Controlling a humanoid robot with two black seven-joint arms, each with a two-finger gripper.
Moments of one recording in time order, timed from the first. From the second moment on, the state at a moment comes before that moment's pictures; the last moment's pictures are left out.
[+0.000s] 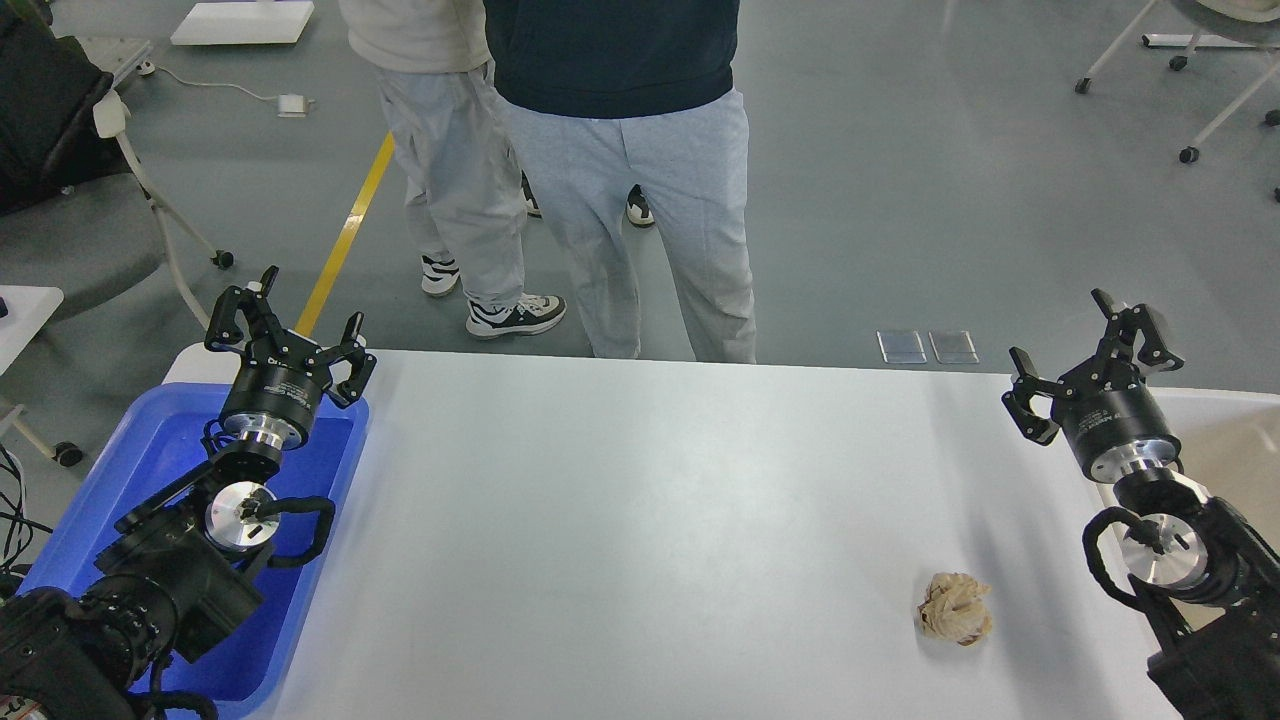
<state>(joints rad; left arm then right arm) -0.71 0.21 -0.75 -0.21 -0.11 -0.63 -0.56 0.40 -0.29 1.36 0.81 -0.48 0.19 0.25</state>
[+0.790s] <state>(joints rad) -0.71 0.21 -0.75 -0.21 -0.11 -0.63 -0.56 0.40 -0.30 1.34 0.81 -0.40 0.19 0.25</state>
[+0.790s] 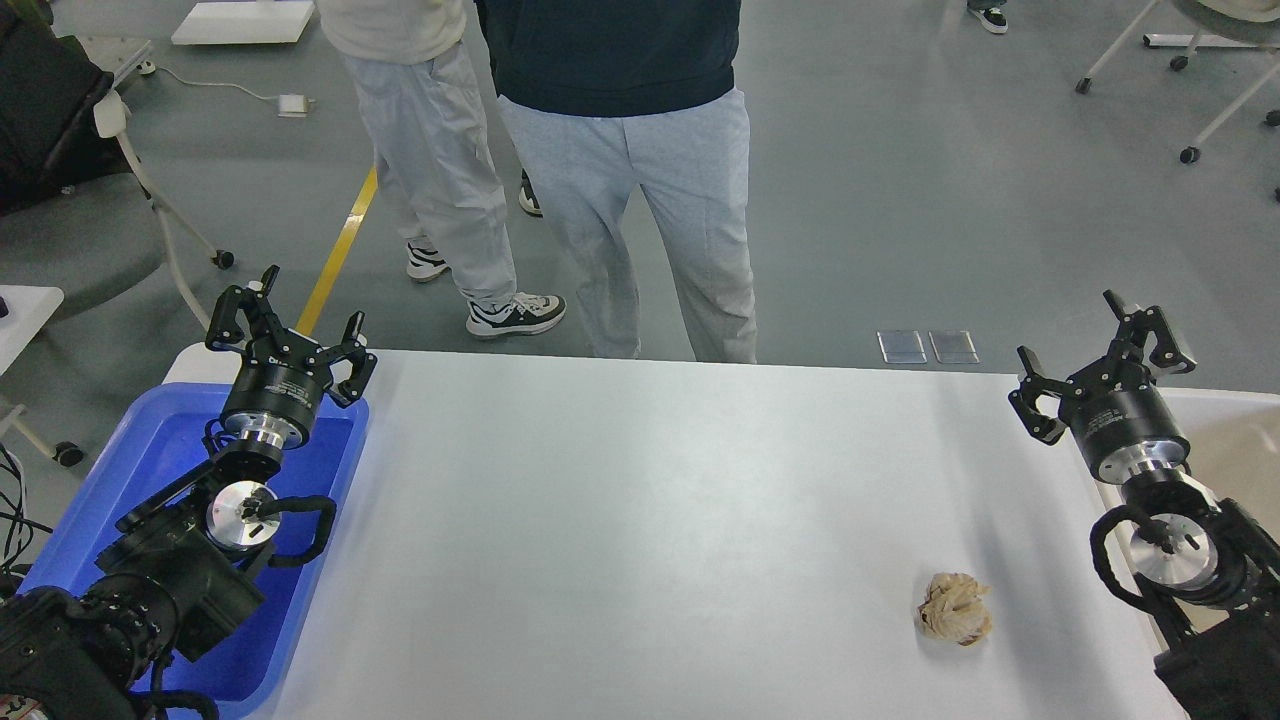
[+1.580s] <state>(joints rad) -0.71 0.21 -0.75 -0.22 -0.11 -0.63 -0.55 0.43 -0.47 1.10 0.88 -0.40 0.14 0.27</state>
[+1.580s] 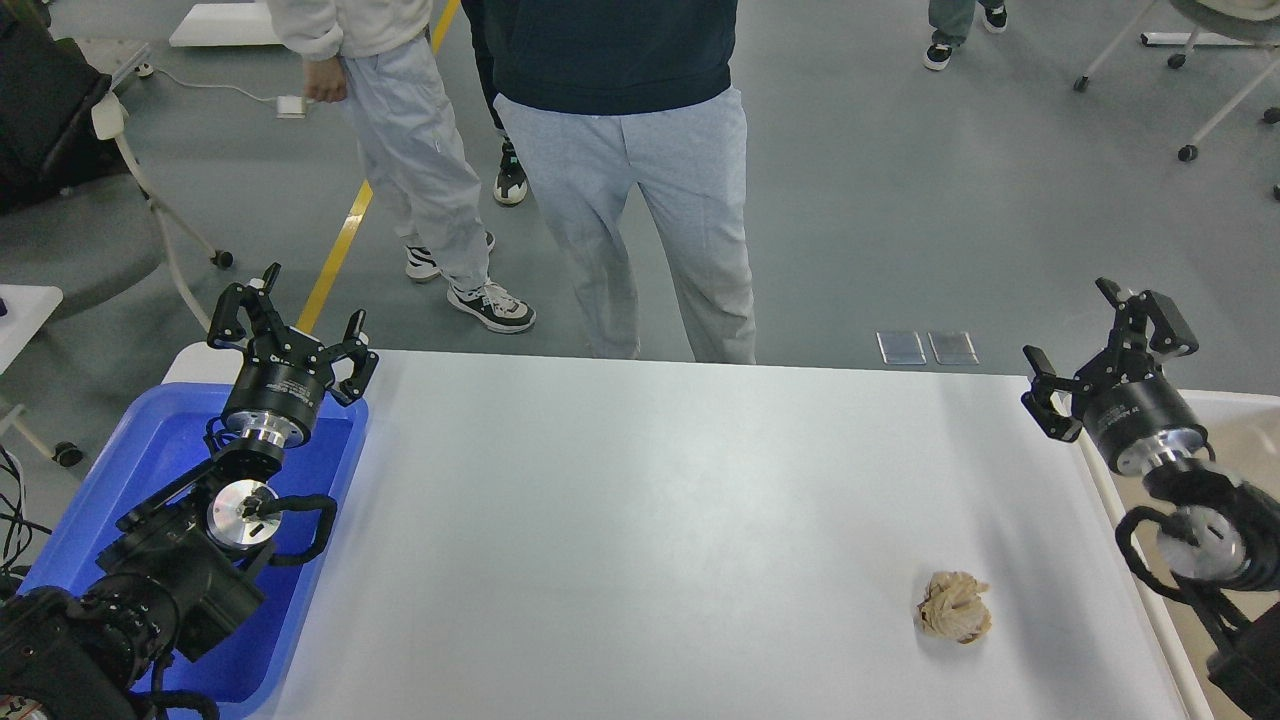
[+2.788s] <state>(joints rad) -0.71 0.21 -0.75 -0.22 -0.11 -0.63 -0.55 1.18 -0.71 -0.42 1.13 -1.25 -0.10 0.28</state>
